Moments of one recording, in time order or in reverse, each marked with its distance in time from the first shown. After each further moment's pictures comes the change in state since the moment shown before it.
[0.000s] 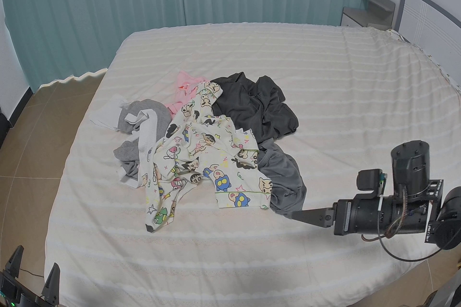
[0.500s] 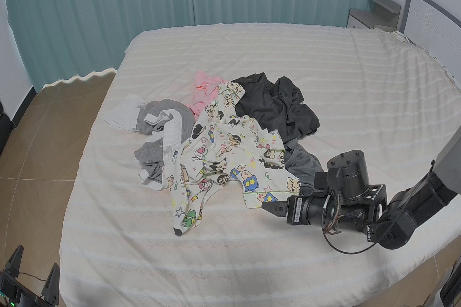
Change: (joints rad) left arm 0.000 0.000 0.000 0.000 0.000 0.001; right arm 0.048 0.362 -0.163 -0.160 -0.235 0.001
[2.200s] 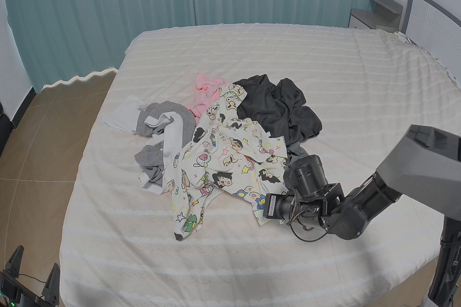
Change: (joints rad) left arm 0.000 0.000 0.000 0.000 0.000 0.000; right arm 0.004 0.277 -0.278 0.112 -0.119 0.048
